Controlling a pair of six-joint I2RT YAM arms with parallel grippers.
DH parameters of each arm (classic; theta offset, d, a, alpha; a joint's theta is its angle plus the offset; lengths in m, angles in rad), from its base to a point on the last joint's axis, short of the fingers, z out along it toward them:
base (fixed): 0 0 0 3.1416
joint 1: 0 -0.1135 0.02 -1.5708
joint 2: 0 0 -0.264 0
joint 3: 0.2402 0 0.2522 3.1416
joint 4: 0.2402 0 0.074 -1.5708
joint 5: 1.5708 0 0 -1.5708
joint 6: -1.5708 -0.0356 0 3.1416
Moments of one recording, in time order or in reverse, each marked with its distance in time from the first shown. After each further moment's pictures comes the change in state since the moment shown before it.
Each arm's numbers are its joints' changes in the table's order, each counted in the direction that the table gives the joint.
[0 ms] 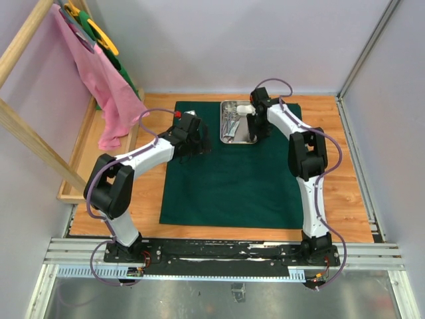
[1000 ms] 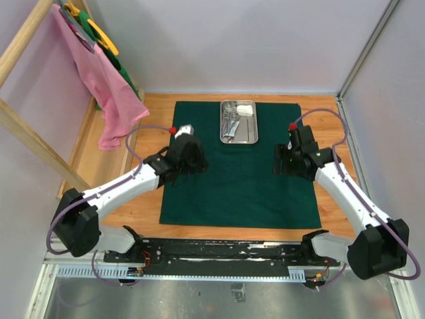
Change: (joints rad) left arm 0.210 0.398 -0.319 0.057 -0.084 0.179; right arm -0.038 1.186 -1.115 -0.063 0.080 -0.217
